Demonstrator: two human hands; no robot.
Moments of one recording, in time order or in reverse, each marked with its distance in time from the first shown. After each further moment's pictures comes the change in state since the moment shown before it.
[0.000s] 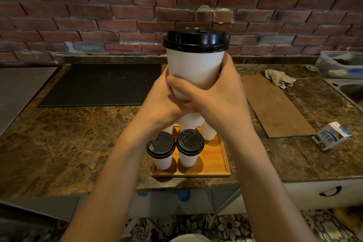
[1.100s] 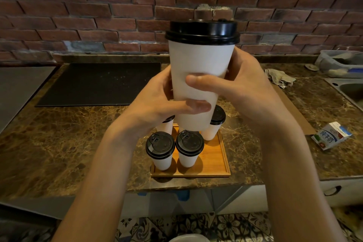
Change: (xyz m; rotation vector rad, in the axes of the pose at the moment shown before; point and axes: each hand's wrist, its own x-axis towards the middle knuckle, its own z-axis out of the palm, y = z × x) left_hand -0.005 0.007 -0.017 -0.225 -0.253 0.030; right_hand 0.016 -0.005 -0.039 0.214 -0.327 -0.017
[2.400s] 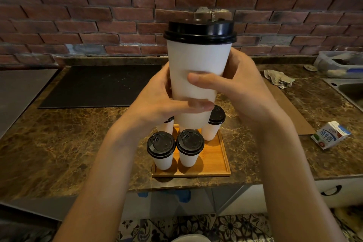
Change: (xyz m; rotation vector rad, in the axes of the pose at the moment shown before) left_hand -0.005 0.007 0.006 0.044 0.053 0.005; right_hand 0.000 0.001 0.000 0.058 -0.018 -0.037
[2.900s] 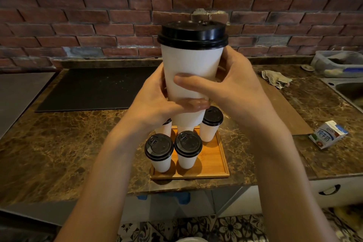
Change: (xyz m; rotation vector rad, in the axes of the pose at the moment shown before) left_hand 0.003 -0.001 0.004 0.083 0.110 0.000; right_hand -0.003 -0.001 0.007 -0.176 0.116 -0.005
